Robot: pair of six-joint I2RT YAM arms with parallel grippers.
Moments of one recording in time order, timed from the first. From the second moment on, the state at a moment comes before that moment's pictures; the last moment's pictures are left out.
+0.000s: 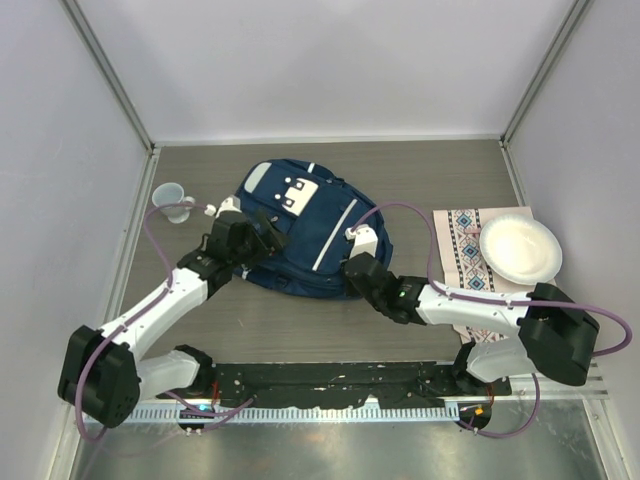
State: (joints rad) left arm -0.46 1.16 0.74 -0.21 -0.02 -0.89; right arm 1.01 1.32 0.67 0.01 0.46 0.51
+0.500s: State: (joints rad) left arm -0.70 0.99 0.57 -0.12 -0.20 -1.21; right arm 1.01 1.36 0.67 0.03 0.45 0.55
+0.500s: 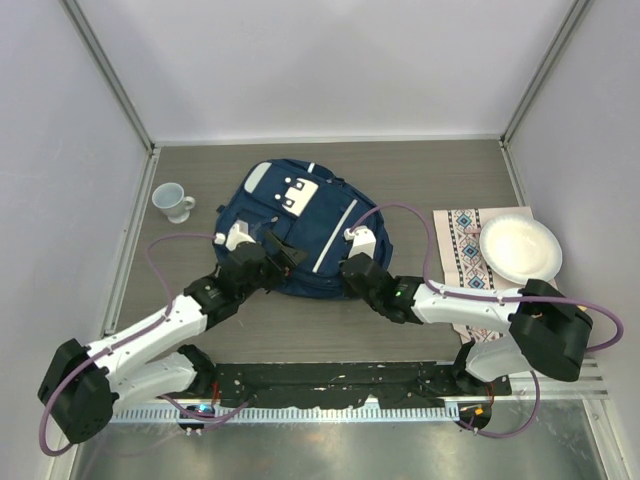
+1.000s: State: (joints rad) left arm -0.83 1.17 0.52 0.12 -0.38 -1.45; right arm 1.01 1.37 0.67 0.04 0.45 0.55
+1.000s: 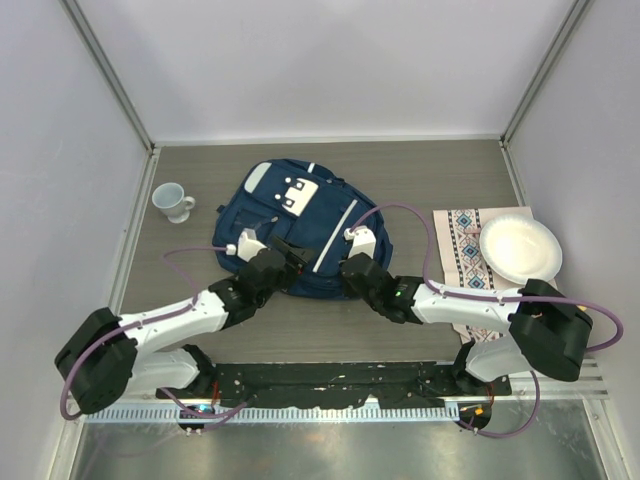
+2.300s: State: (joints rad) left arm -0.34 1.51 0.94 -0.27 0.41 -0.56; right arm 0.94 1.36 0.67 0.08 0.37 0.41
